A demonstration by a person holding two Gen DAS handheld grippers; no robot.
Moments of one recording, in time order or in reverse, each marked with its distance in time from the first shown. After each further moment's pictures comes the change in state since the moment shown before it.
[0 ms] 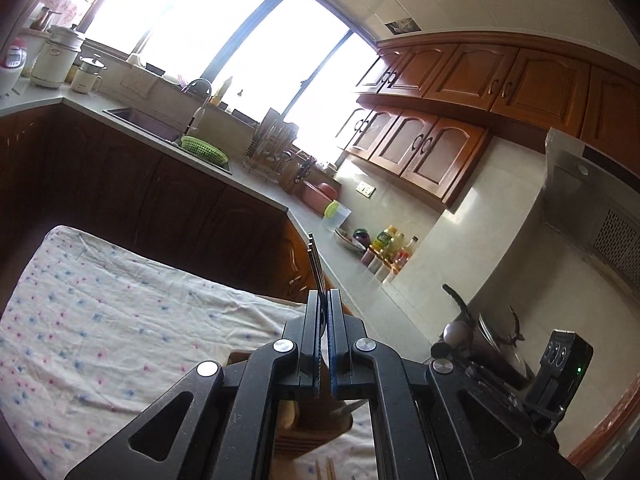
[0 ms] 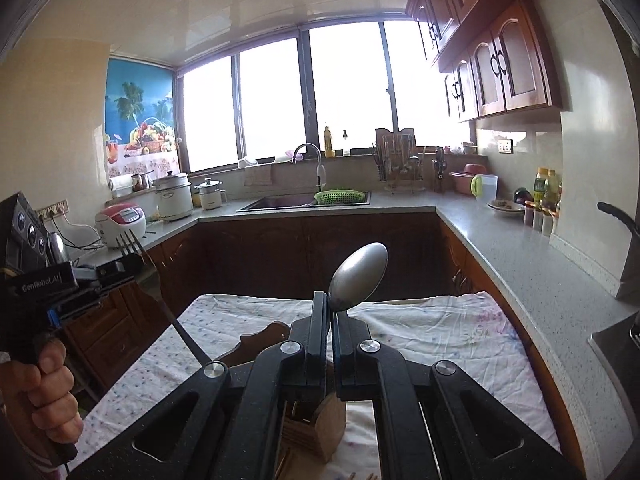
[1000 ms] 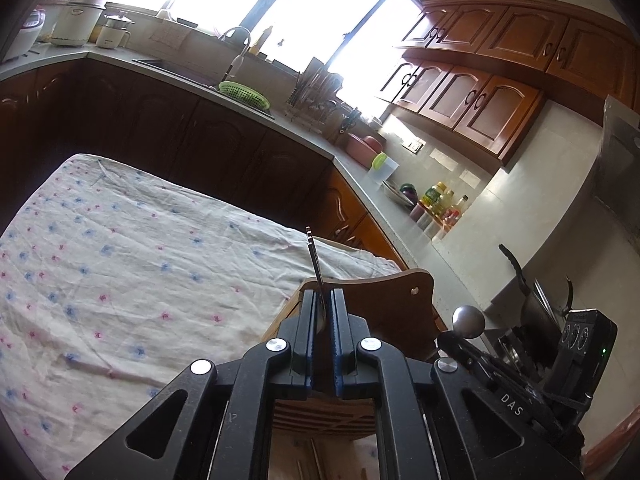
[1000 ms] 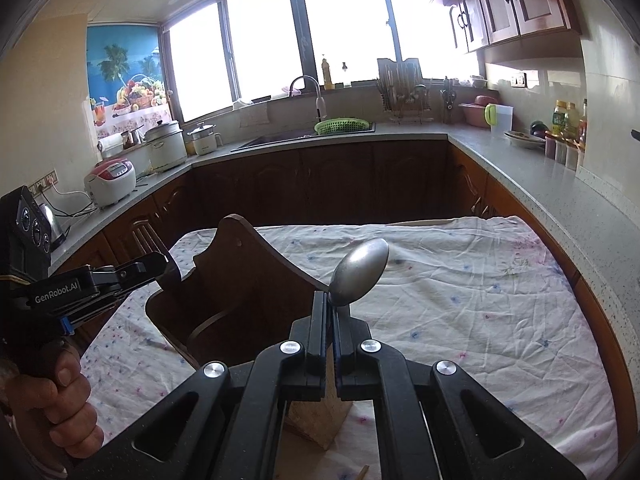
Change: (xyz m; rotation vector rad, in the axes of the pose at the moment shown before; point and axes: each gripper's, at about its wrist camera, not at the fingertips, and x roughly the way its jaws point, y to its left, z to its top) left arm 0.098 0.031 -0.043 -0.046 0.142 0.117; right arm 0.087 -0.021 -0.067 0.066 0.210 0.047
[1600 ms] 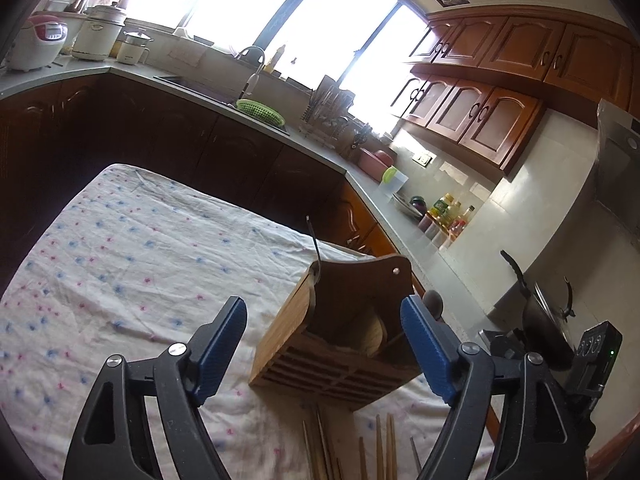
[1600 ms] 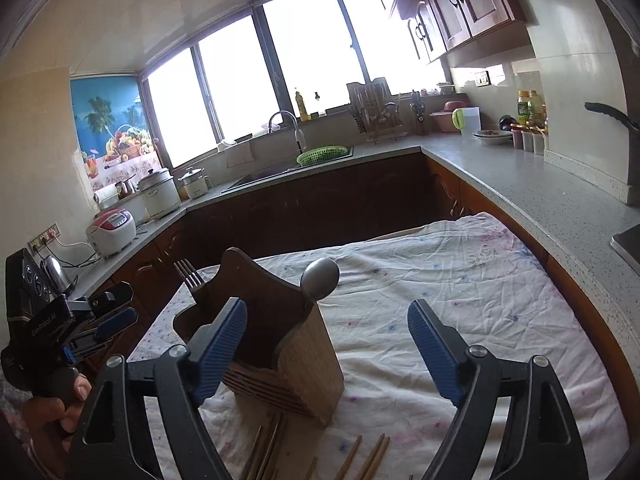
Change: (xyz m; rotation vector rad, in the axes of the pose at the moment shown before) left arm -0.091 -0.008 -0.039 0.009 -0.057 0.065; right arm -0.071 -0.024 -0.013 0.144 -0.109 -0.010
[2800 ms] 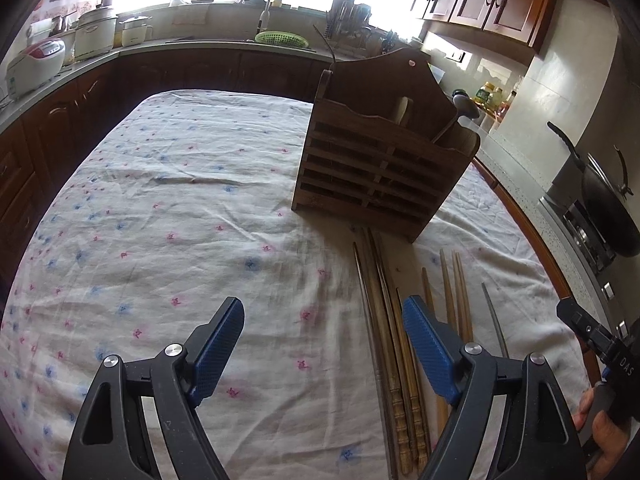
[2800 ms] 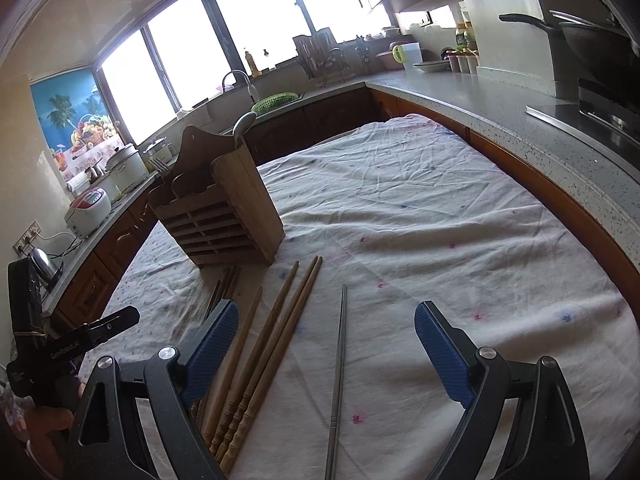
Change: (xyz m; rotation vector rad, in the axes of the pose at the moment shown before) left arm -0.039 -0.052 -0.092 0.176 0.284 0.246; right arm -0.074 -0.045 -0.117 0.127 0.175 -0.110
